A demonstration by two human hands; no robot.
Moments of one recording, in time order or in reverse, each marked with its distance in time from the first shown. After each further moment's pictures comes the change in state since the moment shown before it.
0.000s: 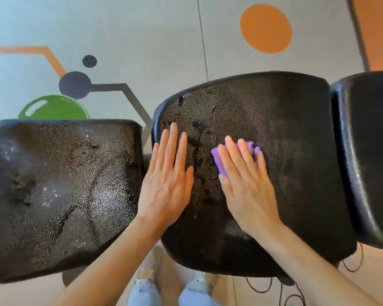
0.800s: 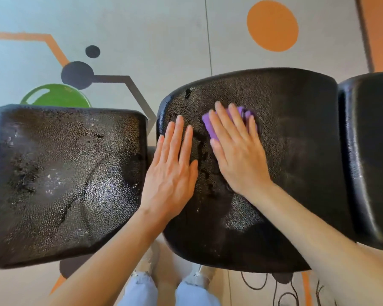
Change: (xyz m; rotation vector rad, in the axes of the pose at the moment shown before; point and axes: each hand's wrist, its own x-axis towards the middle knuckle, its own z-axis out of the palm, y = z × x) left_hand -0.001 -0.001 0.002 -0.010 0.009 0.006; right_hand 0.059 -0.004 -0.001 0.016 0.028 -0.043
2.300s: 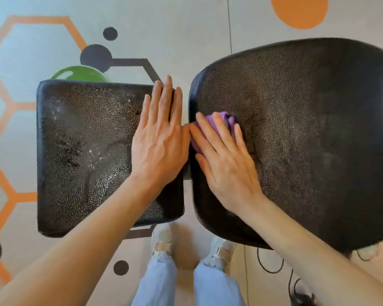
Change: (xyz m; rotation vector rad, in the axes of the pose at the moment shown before) left_hand 0.002 -0.060 -0.038 0.171 0.074 -0.079; right_hand -0.027 -0.093 0.015 0.084 -0.041 -0.110
